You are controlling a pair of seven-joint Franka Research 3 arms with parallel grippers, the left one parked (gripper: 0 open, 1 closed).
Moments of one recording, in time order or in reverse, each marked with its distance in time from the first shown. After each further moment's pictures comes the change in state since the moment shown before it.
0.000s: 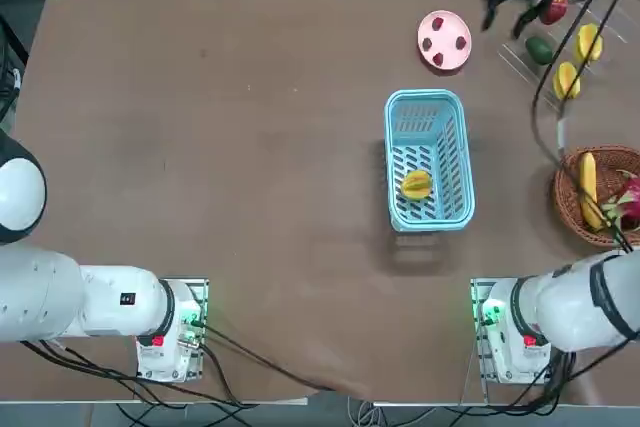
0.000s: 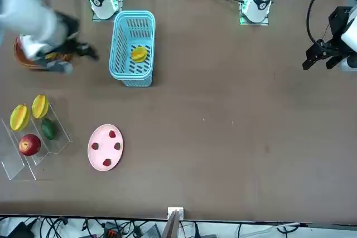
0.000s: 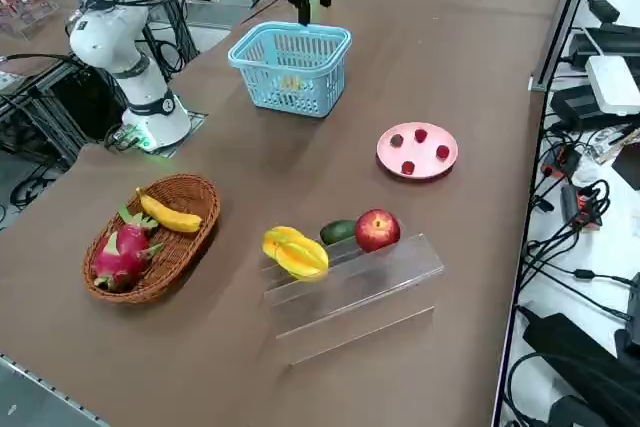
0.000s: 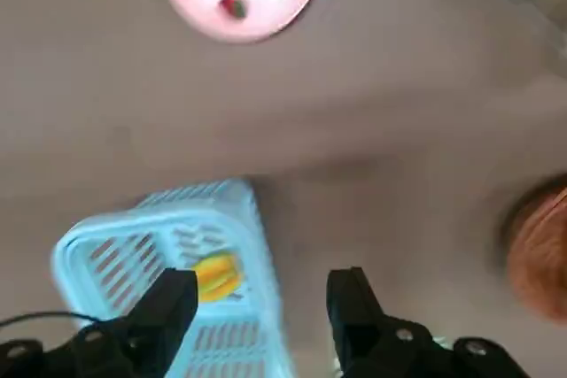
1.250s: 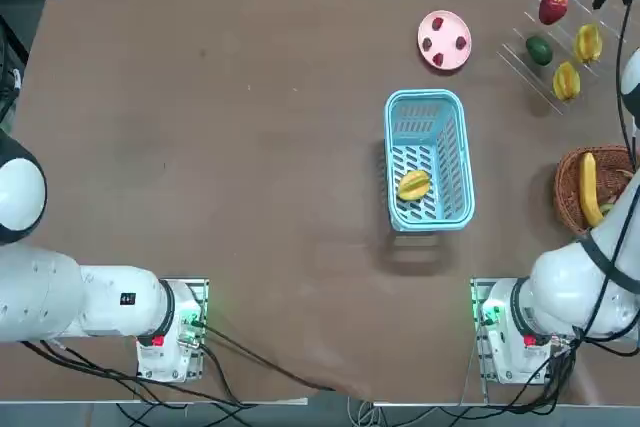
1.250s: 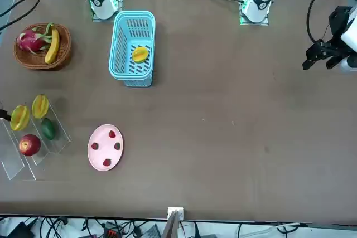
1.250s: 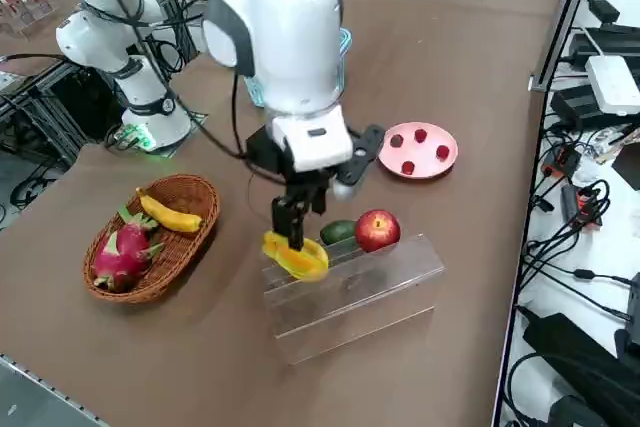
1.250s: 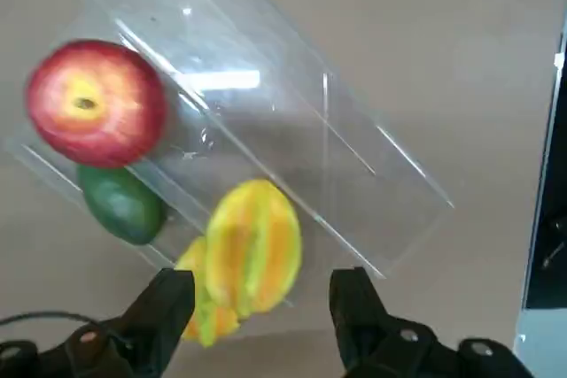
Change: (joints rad) arm -0.520 0.584 -0.009 0.477 -0.137 0.266 -0.609
